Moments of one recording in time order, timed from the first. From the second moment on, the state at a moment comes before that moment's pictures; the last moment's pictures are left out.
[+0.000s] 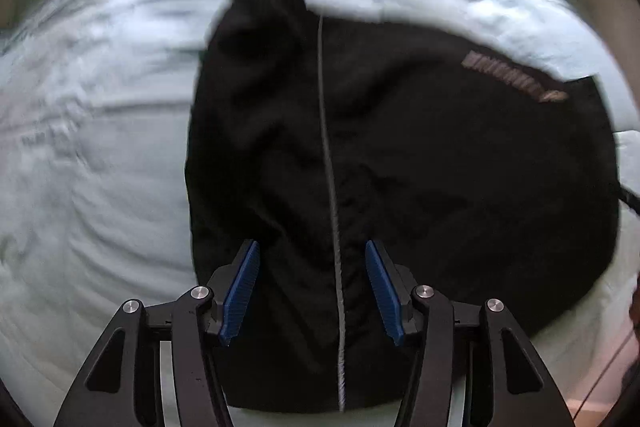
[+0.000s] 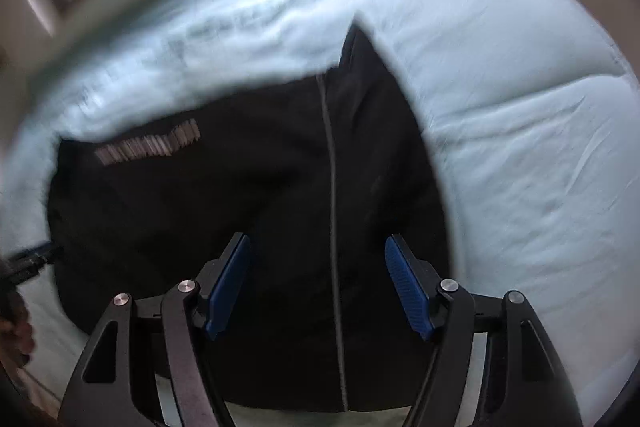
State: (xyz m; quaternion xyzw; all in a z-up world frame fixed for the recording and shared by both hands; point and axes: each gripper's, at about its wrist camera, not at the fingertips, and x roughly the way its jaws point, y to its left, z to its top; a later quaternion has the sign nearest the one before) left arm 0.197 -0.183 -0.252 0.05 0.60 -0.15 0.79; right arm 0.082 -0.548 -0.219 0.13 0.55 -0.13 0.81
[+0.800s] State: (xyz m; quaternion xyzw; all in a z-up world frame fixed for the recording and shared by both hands) left arm 0.108 -0.134 -0.076 0.09 0.50 -0.20 0.84; right arm -0.011 -0.445 -0.084 0.18 0.49 -0.16 0.84
